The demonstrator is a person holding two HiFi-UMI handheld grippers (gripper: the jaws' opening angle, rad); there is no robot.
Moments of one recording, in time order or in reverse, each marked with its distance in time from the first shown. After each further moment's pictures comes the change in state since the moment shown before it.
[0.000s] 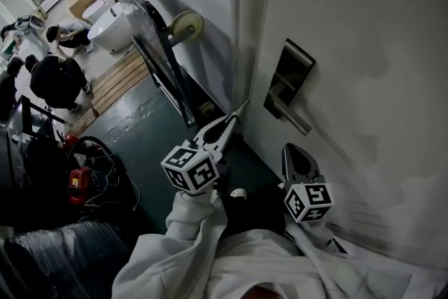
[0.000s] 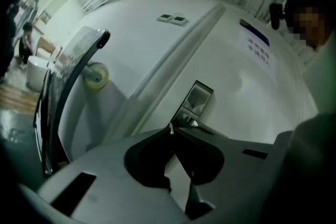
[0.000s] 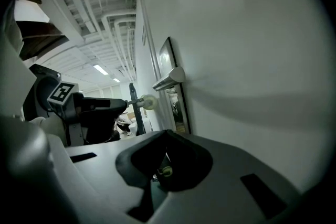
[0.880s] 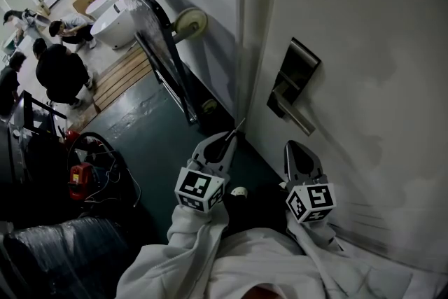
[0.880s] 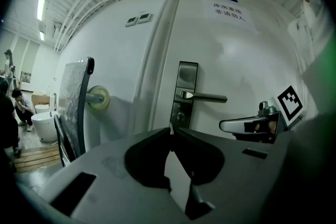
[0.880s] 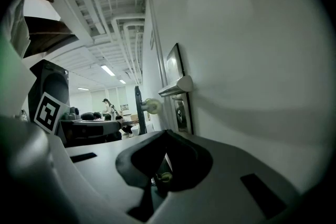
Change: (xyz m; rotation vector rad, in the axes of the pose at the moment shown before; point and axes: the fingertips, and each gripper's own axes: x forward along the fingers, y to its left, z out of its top) left arm -0.033 0.002 -0.038 0.422 0.079 0.119; right arm 0.001 0.008 0.013 -0.068 -0.056 0.043
